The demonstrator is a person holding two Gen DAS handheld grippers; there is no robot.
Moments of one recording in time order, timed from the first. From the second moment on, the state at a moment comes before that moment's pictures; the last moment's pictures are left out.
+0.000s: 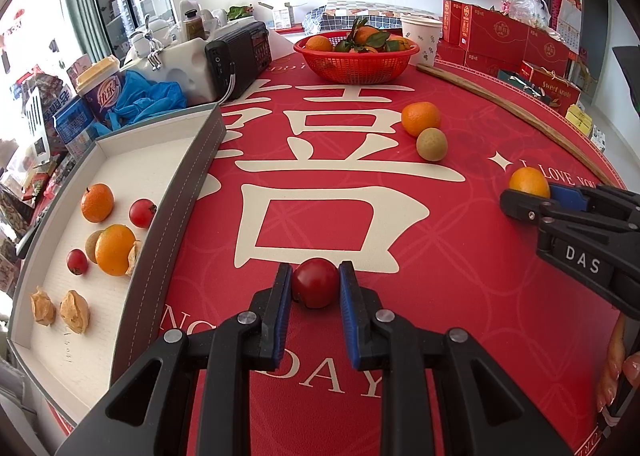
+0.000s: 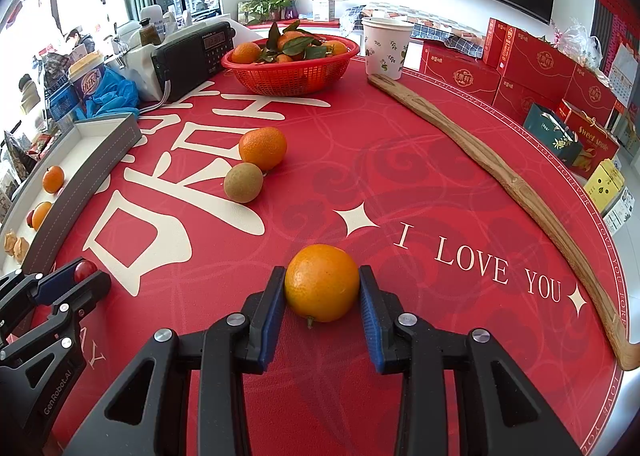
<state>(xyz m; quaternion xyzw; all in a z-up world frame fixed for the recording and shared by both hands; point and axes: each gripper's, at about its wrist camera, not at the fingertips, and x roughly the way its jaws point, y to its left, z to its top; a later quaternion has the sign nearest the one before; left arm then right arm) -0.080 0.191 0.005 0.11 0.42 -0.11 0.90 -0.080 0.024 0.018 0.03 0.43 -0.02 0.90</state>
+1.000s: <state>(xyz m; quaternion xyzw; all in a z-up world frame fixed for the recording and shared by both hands) -0.078 0.197 0.006 0.08 0.42 -0.12 0.89 -0.081 0.016 0.020 0.07 0.43 0.00 0.90</state>
